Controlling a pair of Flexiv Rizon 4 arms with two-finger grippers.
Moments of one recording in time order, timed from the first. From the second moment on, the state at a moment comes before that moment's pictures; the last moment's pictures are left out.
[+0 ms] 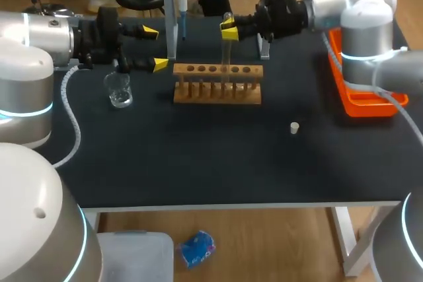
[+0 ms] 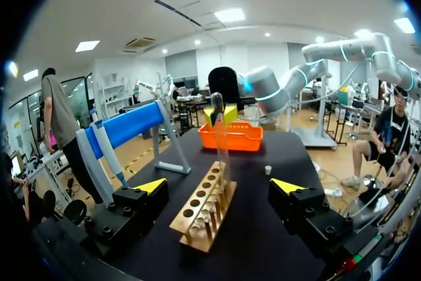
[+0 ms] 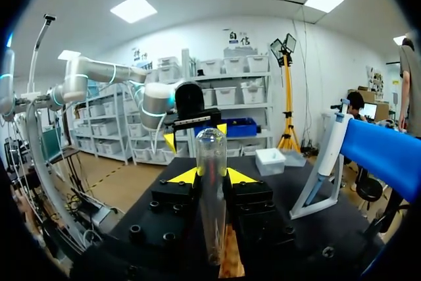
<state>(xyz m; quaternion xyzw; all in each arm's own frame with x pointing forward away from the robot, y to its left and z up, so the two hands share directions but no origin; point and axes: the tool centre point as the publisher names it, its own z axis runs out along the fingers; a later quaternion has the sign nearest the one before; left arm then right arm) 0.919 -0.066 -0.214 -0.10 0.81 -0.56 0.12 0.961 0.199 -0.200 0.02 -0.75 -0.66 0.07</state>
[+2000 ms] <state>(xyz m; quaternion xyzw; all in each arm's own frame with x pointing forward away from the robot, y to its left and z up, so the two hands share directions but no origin) 0.919 -0.066 -0.214 -0.10 0.81 -0.56 0.12 1.000 0.184 -0.163 -0.39 -0.59 -0.55 0.45</state>
